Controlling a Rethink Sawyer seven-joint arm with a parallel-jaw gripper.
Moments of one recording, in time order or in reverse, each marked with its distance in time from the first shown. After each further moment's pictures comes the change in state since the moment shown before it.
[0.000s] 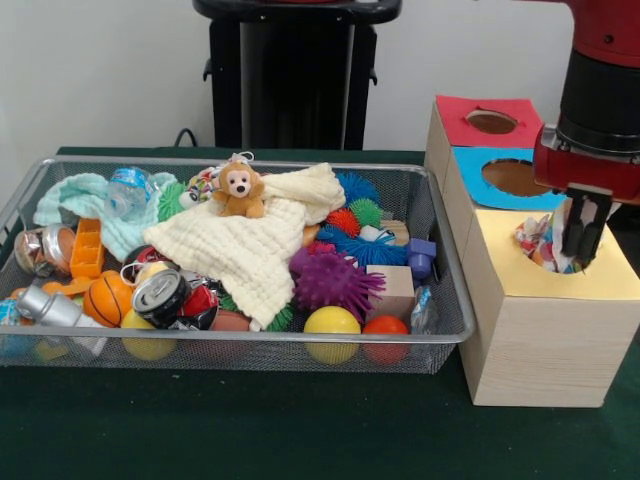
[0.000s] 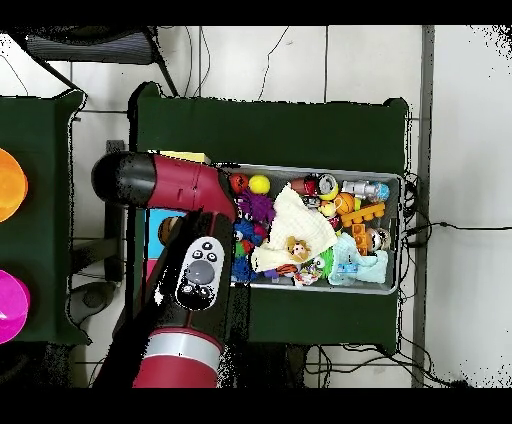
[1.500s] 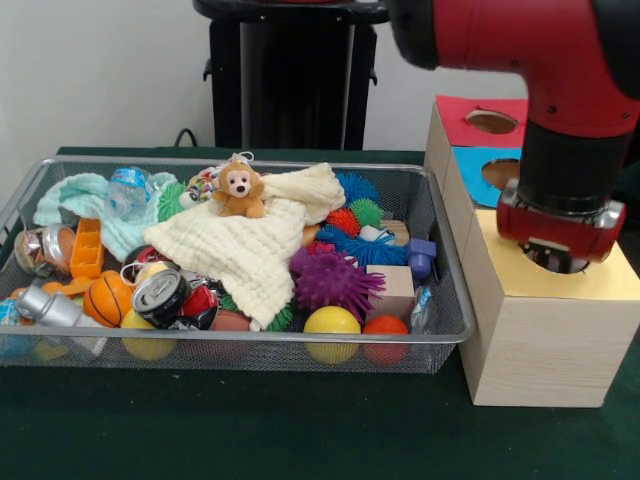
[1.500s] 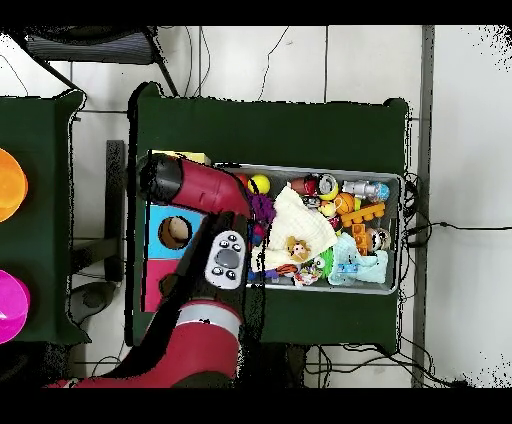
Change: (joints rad) arm -0.066 0.079 0.059 0.032 0.094 -0.133 0.001
